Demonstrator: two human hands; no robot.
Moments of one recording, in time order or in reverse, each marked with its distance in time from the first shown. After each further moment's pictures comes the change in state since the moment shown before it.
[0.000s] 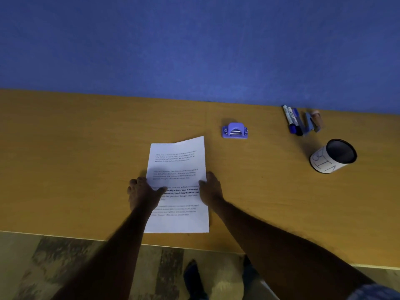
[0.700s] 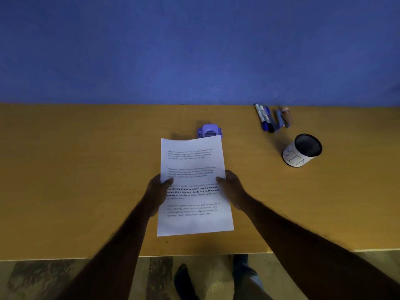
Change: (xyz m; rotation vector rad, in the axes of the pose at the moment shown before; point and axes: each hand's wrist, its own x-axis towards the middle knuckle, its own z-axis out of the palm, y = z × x) left_hand -0.028 0.086 0.026 -0.799 -0.498 0.106; right_hand 0.021 0.053 -0.122 0.383 -0.089 0.072
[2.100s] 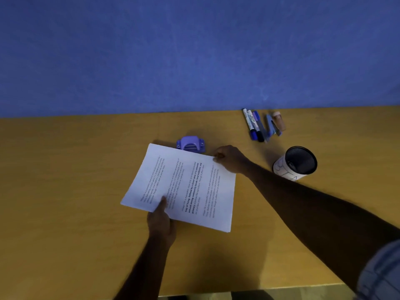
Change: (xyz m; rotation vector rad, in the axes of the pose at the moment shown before) left_hand 0.021 -0.011 0.111 -0.811 0.318 -0.126; right_hand 0.132 -0.084 -0.096 -0.865 -0.083 -0.313
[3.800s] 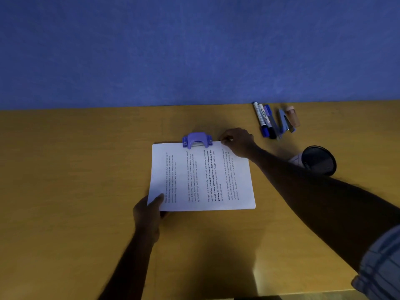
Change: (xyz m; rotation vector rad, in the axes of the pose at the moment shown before) left_hand 0.035 0.042 -0.019 0.469 0.094 0.096; right_hand 0.053 0.009 -0.008 -0.117 0.152 0.004
